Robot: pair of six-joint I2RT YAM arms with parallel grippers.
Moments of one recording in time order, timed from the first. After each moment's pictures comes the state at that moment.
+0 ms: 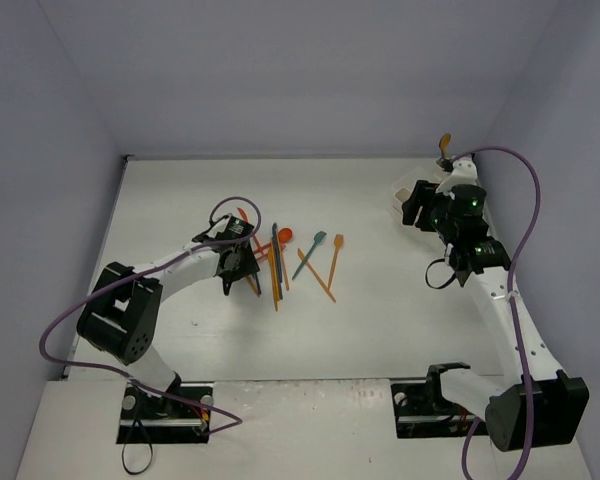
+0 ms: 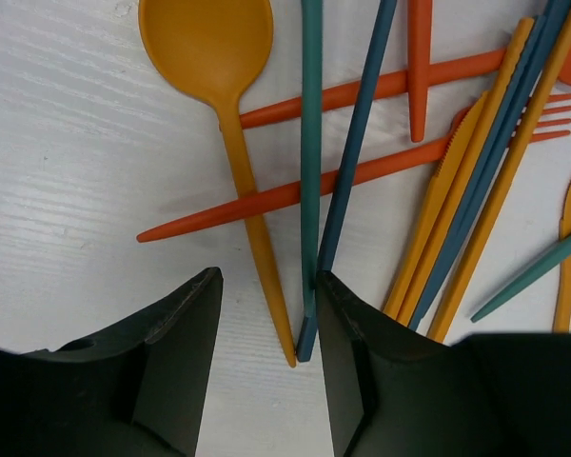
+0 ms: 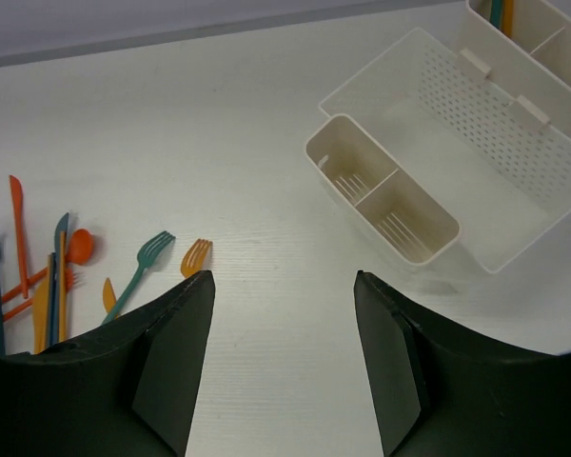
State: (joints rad) left arm -0.48 1.62 0.97 -0.44 -0.18 -0.84; right arm 0.09 1.09 0.96 -0.26 -0.04 0.21
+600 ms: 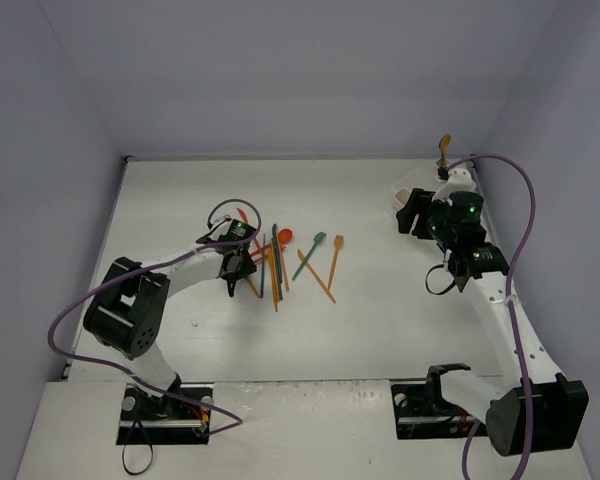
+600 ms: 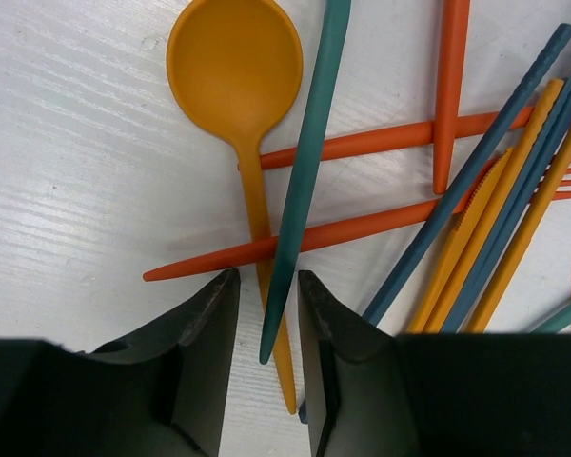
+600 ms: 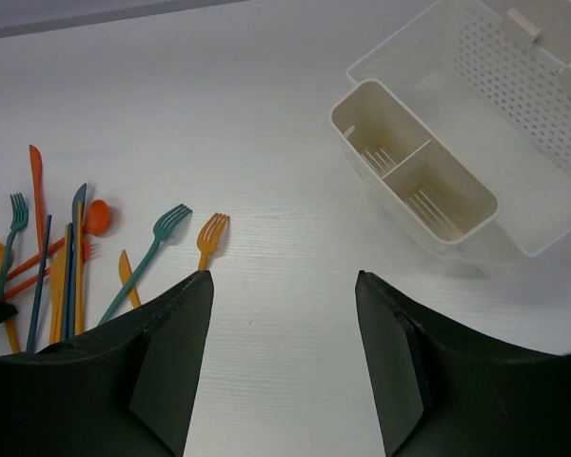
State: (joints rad) left arm -0.48 1.67 0.96 -0.38 -0.24 -0.89; right arm 0.09 1.07 0.91 -0.26 -0.10 0.22
